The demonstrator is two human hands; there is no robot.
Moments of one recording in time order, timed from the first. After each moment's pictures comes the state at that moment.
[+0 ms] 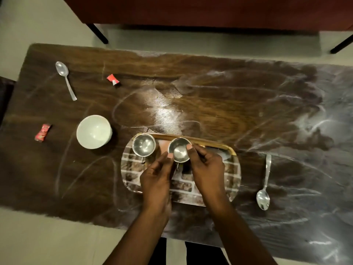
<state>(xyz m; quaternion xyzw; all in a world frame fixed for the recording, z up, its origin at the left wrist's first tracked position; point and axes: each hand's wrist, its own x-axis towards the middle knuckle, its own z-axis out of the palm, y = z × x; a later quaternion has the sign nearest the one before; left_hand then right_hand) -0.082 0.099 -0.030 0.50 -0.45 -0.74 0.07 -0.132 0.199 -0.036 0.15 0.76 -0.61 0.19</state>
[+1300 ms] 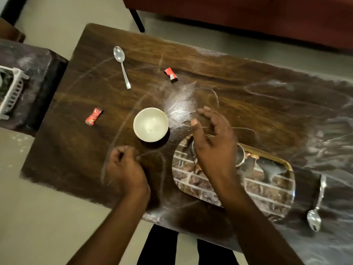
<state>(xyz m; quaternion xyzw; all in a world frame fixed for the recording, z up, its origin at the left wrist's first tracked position) -0.053 -0.099 -0.016 0.60 -0.48 -0.57 0.29 -0.151 0.040 0.010 -0.03 0.84 -0.53 0.06</state>
